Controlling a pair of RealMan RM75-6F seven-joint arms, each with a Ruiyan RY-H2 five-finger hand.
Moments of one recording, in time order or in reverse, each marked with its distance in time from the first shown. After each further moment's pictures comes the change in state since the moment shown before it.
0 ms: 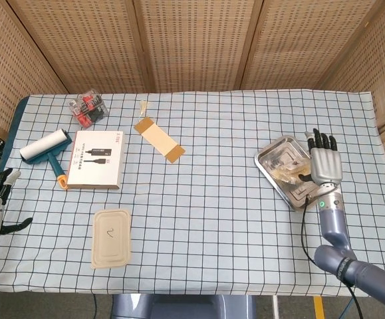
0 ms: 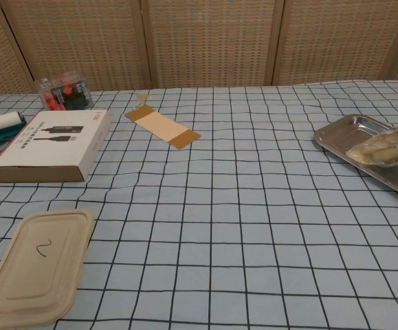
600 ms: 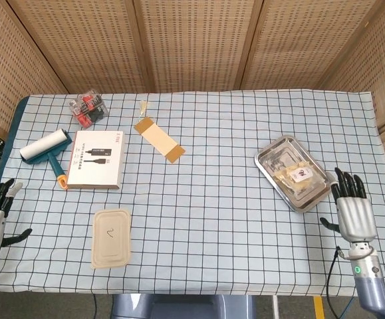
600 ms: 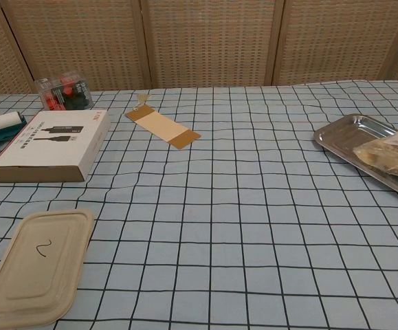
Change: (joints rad) left arm 0.053 -0.040 0.055 0.048 0.079 0.067 0.038; right arm -0.340 0.181 -0.250 -0.284 -0.425 0.390 0.157
